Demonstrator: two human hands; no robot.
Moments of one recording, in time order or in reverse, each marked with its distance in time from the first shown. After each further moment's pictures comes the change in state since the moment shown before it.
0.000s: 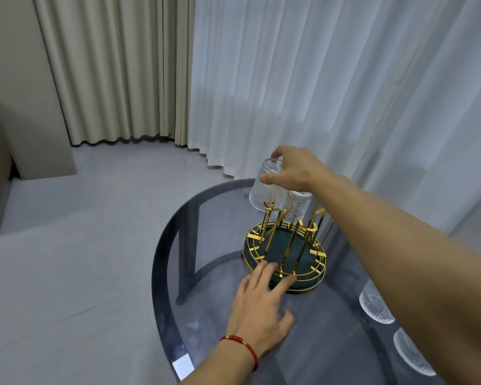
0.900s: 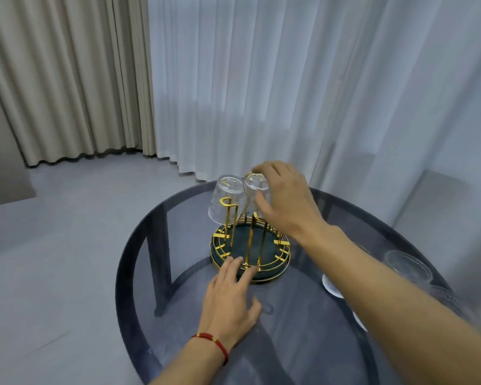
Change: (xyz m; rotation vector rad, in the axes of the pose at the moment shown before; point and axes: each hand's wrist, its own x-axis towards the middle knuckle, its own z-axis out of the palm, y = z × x) left_hand -0.002 0.012 -0.005 0.041 0.042 0.013; right_hand -0.120 0.026 0.009 -0.016 0.395 -0.155
